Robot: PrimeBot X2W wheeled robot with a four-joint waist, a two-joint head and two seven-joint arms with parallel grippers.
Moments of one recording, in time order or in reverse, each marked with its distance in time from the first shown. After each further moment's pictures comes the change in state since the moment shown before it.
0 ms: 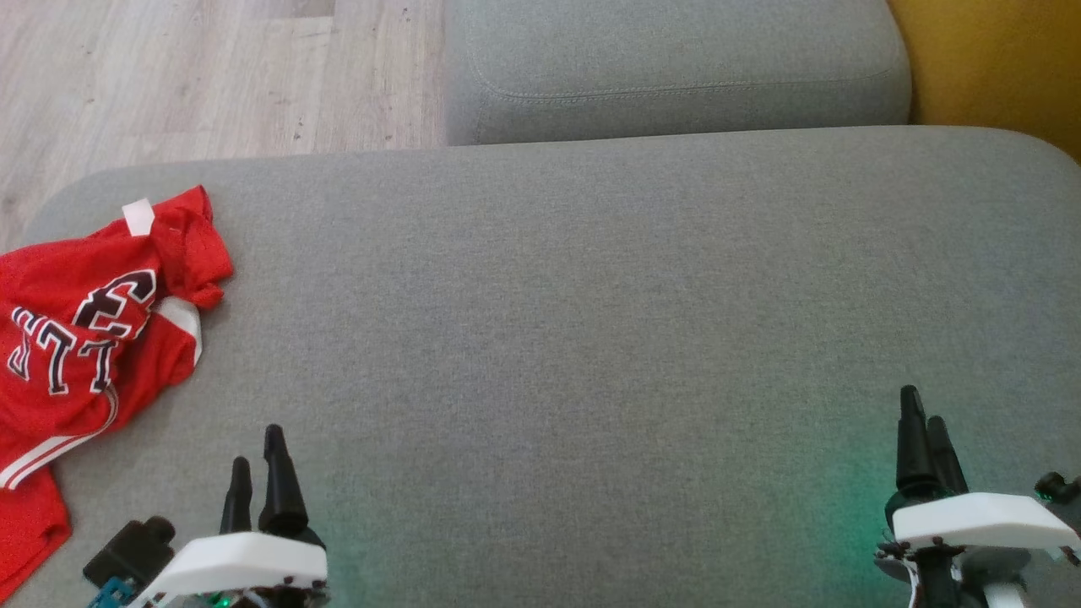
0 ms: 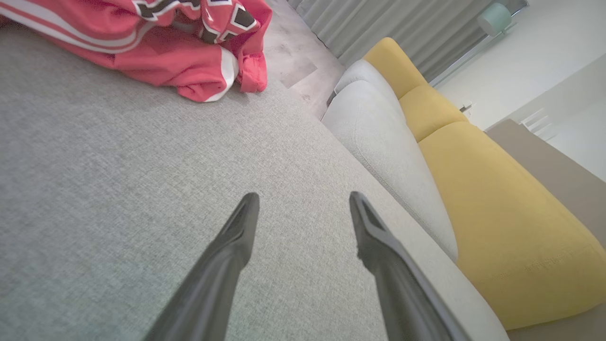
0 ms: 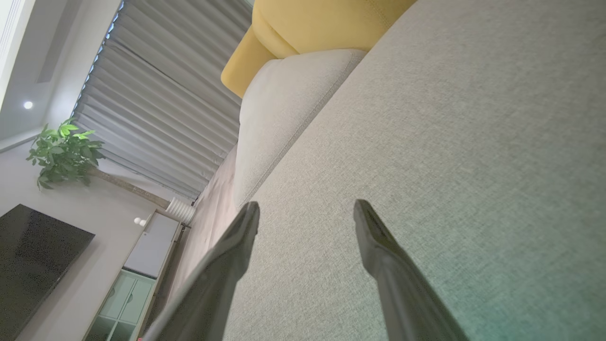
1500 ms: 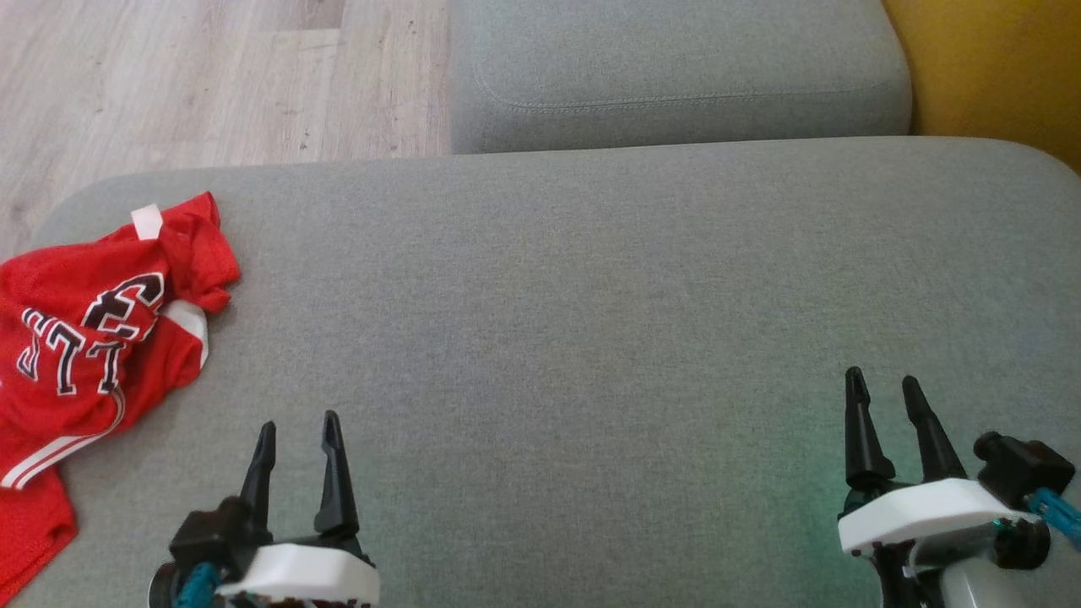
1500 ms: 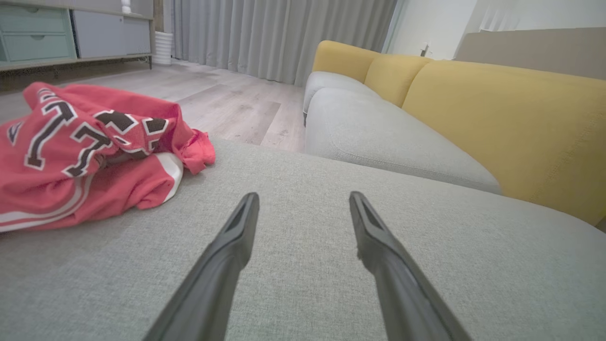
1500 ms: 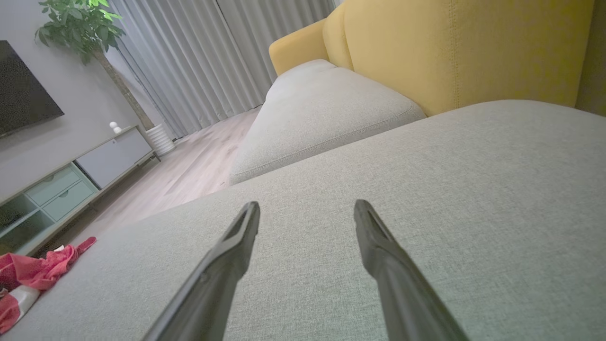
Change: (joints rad) left arm 0.002 0.033 -0.112 -0.018 0.525 0.063 -0.131; right arm -0.011 0.000 0.054 -0.042 -0.529 0.000 -0.077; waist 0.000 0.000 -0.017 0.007
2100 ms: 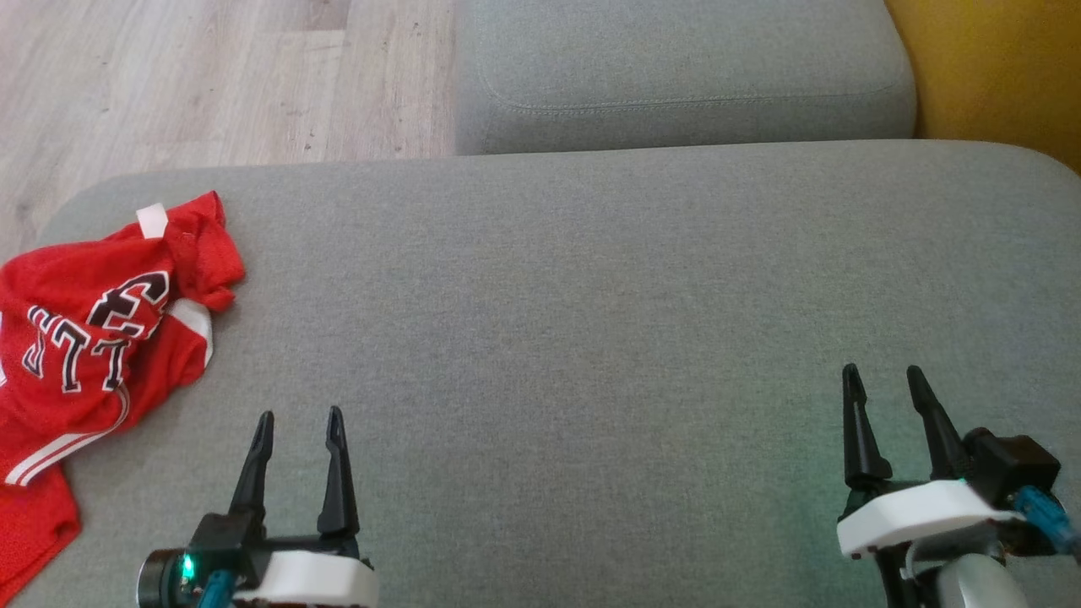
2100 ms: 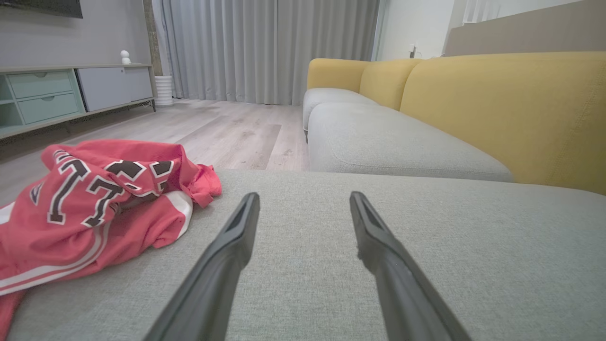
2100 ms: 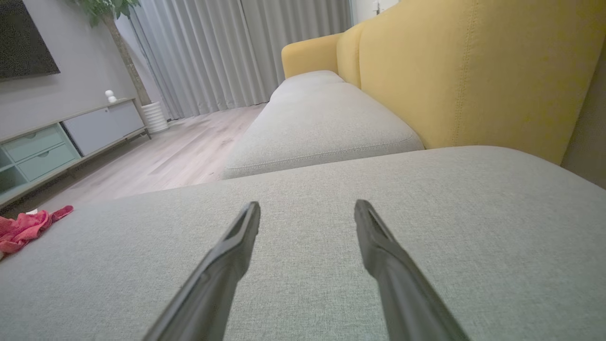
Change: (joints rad) left arm 0.002 0.015 -0.006 -0.012 0.139 0.035 -0.045; right arm 0.000 0.000 -0.016 -0.013 -0.189 0.000 -0.034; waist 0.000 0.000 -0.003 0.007
